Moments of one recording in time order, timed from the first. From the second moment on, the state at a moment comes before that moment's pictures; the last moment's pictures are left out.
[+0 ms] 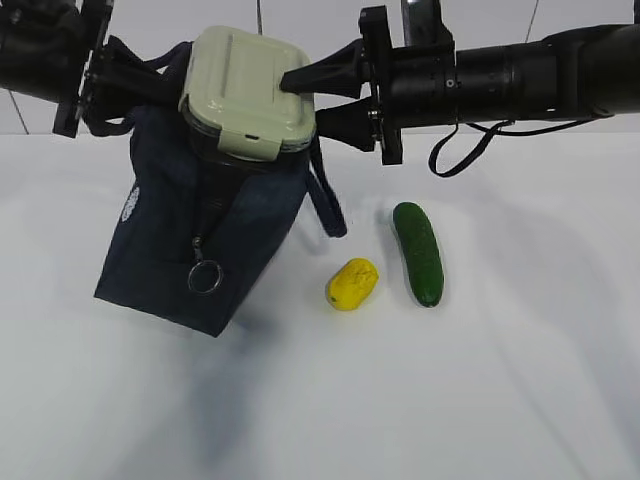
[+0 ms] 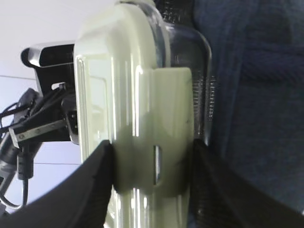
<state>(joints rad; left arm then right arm) -0.03 1.83 -1.38 -1.24 1.12 0.60 0.20 2.02 -1.47 1.66 1.11 -0.75</state>
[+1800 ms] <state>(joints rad) -0.10 1.95 -1.38 -1.32 1.01 0.72 0.35 2.23 -1.48 1.74 0.88 -0.86</state>
